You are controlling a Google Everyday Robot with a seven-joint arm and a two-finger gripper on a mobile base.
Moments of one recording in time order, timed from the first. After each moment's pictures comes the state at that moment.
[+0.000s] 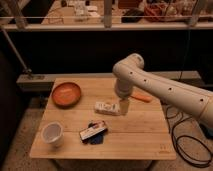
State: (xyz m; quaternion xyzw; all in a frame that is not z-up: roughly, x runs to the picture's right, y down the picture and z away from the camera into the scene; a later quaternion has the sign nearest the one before) arm 0.093 0.068 0.752 -0.29 -0.06 -0.10 0.95
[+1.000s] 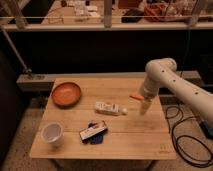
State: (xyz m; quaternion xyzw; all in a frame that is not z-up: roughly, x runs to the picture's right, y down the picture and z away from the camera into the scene) arm 0.240 0.094 0.776 -0.34 -0.04 0.11 0.93
